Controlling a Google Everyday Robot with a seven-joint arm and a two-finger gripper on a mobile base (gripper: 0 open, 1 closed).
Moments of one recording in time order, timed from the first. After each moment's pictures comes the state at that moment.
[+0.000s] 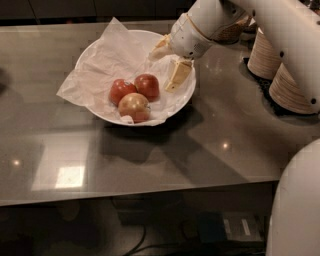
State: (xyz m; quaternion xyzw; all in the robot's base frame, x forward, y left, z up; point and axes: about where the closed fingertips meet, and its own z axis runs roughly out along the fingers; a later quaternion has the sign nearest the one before) arm 0.630 -0.016 0.914 -0.78 0.54 0.14 0.28
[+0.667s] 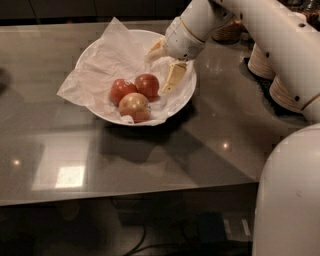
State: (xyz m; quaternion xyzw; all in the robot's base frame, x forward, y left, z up) arm 0.641 -0.004 0.901 -0.79 0.52 0.15 0.28
